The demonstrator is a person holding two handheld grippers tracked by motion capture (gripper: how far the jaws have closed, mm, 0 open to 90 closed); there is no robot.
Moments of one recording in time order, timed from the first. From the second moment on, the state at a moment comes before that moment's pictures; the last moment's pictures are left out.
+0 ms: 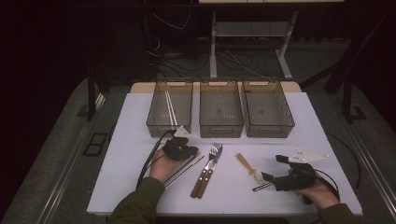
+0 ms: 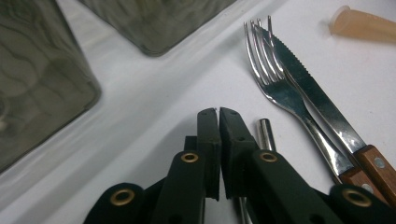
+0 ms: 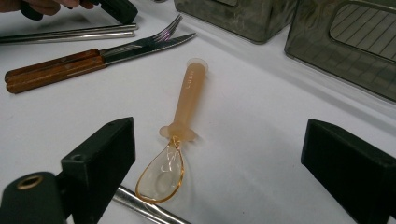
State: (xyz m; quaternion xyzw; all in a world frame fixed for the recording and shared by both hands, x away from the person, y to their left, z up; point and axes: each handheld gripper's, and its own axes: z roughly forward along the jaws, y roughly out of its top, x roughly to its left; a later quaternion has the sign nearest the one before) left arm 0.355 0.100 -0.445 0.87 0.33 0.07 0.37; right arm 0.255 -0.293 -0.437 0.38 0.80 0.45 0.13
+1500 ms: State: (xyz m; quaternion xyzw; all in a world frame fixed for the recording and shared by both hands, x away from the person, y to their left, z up) left arm 0.298 0.139 -0.439 0.87 0.34 0.07 0.35; right arm 0.256 -0.295 -0.437 0.38 0.80 0.45 0.13
